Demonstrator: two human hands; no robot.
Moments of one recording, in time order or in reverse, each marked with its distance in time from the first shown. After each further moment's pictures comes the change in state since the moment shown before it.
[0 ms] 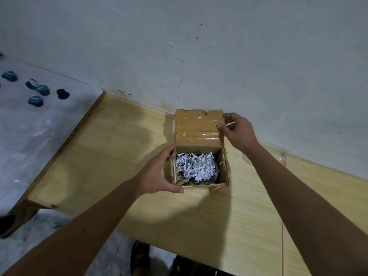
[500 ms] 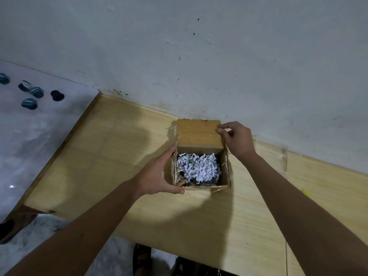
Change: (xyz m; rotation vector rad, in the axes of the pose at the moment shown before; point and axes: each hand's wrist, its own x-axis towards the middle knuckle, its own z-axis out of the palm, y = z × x) left_hand 0.004 0.006 -0.006 0.136 -0.074 0.042; right_hand -0.015 0.026 0.024 -0.052 0.115 -0.047
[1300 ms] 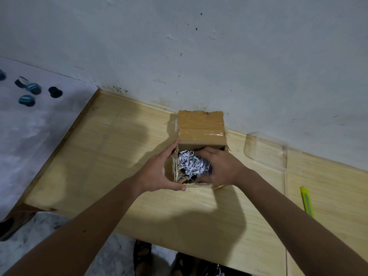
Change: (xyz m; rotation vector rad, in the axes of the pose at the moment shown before) left_hand 0.001 -0.002 -0.001 -0.080 -0.001 0.007; right_hand -0.066 -0.032 0.012 -0.439 -0.621 -0.380
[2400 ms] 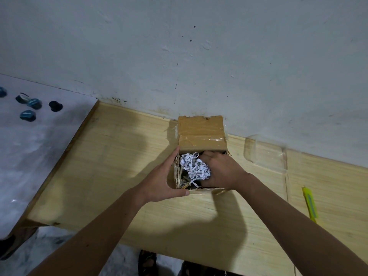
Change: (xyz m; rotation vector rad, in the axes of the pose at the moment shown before) left_hand -0.005 0.007 0.002 -0.050 -0.048 0.001; right_hand 0.006 -0.010 -0.002 -0.104 -0.040 0.070
